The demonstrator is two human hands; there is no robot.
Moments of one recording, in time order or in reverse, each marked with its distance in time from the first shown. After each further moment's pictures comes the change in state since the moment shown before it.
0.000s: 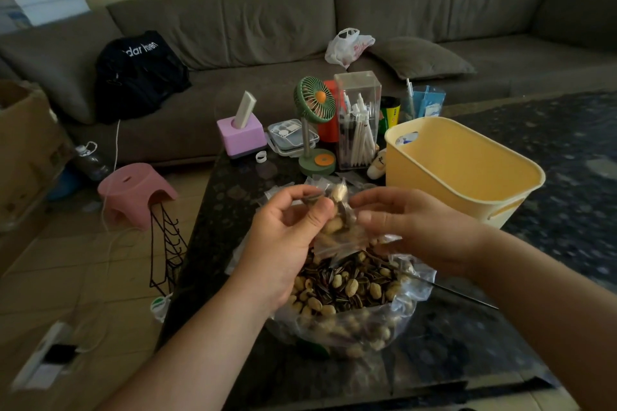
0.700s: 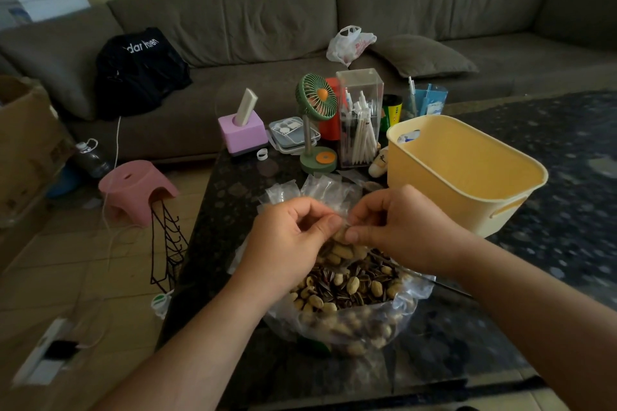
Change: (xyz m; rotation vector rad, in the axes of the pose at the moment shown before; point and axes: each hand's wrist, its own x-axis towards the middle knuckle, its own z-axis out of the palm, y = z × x) left_hand 0.002 -0.005 -0.012 0.570 -0.061 0.213; right_hand 0.000 -0.010 0.024 -0.610 0.195 -0.239
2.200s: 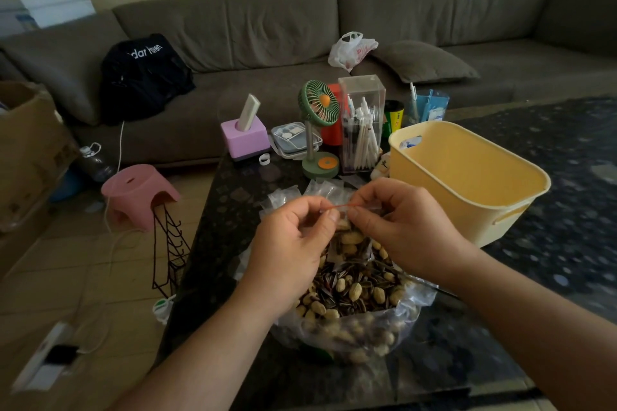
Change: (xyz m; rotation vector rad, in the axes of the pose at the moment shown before) left_hand -0.004 0.005 0.006 -0.221 0.060 0.030; right_hand 0.004 0.009 0.011 0.199 0.231 -0.171
